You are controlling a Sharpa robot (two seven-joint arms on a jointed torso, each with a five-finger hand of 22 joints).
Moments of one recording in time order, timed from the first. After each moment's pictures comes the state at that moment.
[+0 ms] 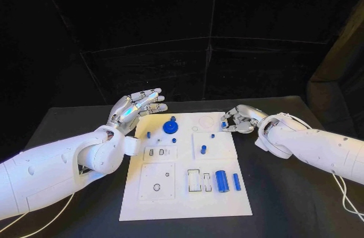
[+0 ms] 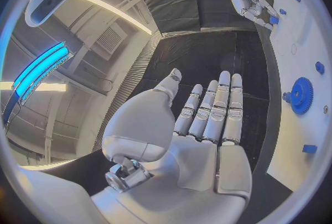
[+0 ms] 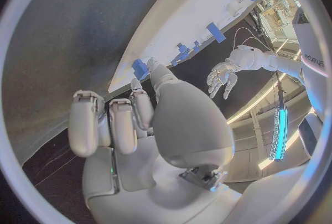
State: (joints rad) left arm 1.16 -0.82 -0.04 1.49 0.00 -0.22 0.64; left_hand 1.17 0.12 0.08 -0.05 0.07 0.74 0.19 0.07 0.06 0.81 0.23 0.11 0.06 0.91 0.18 0.22 0.07 0.16 0.73 0.29 0.28 0.12; right arm 1.14 -0.79 -0.01 1.21 -1.21 -0.33 0.11; right_hand 1.37 -0.03 0.10 0.05 0.18 0.90 0.17 0.08 0.08 1.38 0.07 1.33 1.31 1.47 -0.01 1.51 1.31 0.07 1.46 0.09 1.44 1.31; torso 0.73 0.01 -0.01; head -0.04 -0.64
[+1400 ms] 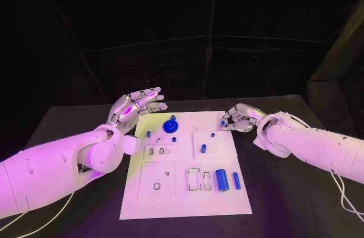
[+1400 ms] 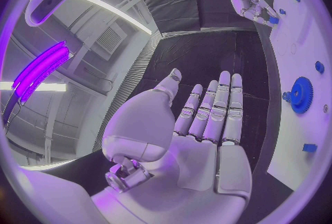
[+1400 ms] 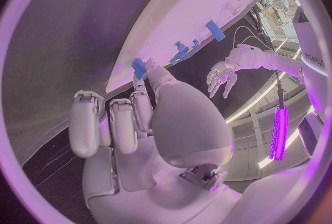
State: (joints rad) left arm 1.16 -0.82 -0.04 1.49 0.00 -0.22 0.64; left_hand 1.17 0.12 0.08 -0.05 0.07 0.74 0.19 0.07 0.06 0.81 0.23 0.11 0.06 0.91 0.18 0.22 0.07 0.16 0.73 0.29 0.28 0.12; right arm 1.14 -0.79 -0.01 1.23 -1.20 -0.34 0.11; right_hand 1.39 0.02 0.15 0.02 0.16 1.03 0.13 0.14 0.09 1.40 0.05 1.34 1.31 1.47 -0.02 1.51 1.31 0.07 1.47 0.08 1.44 1.31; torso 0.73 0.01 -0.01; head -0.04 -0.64
